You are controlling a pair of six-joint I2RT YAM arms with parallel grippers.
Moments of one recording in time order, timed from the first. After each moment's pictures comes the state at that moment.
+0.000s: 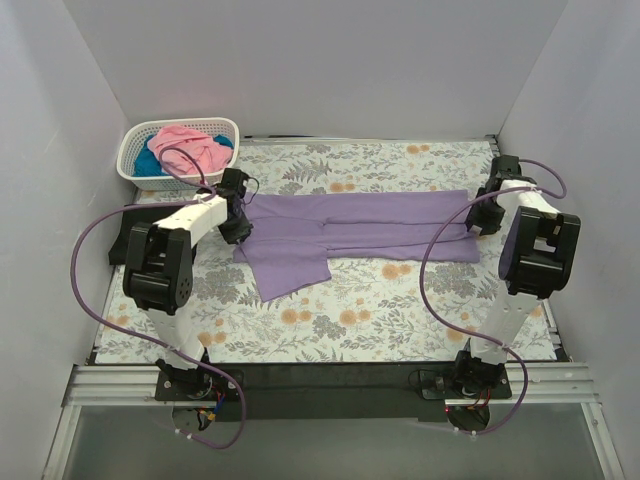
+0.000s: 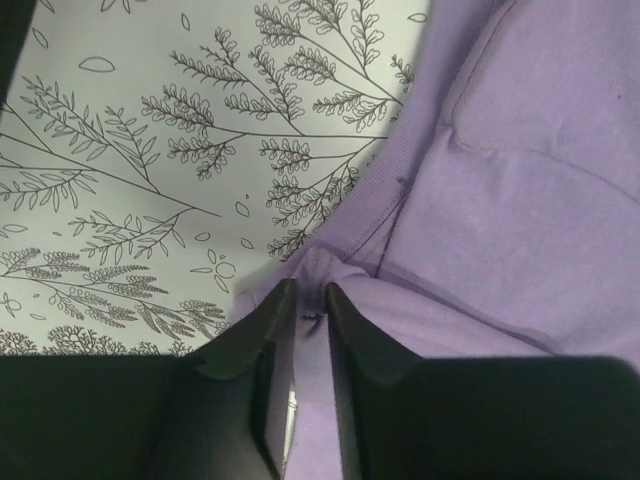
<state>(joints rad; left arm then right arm) -0.22 1.84 1.26 -0.64 -0.26 -0.69 -0.19 1.94 1.39 -0.64 0.06 0.24</state>
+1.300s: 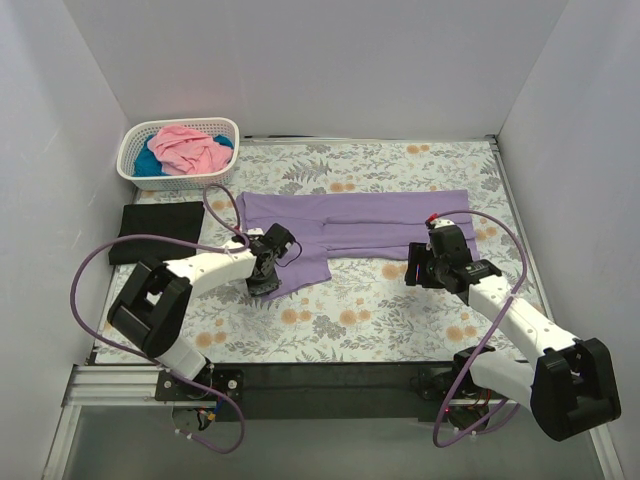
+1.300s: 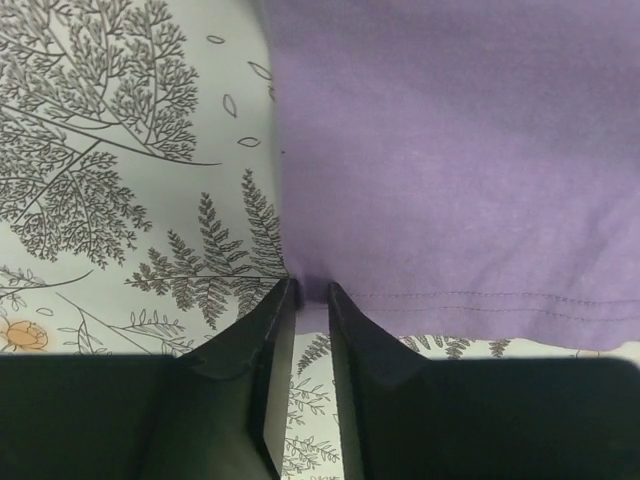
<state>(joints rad) -0.63 1.58 0.89 -0.71 -0.34 -0.95 0.36 1.07 0.59 -0.44 0.04 0.35</state>
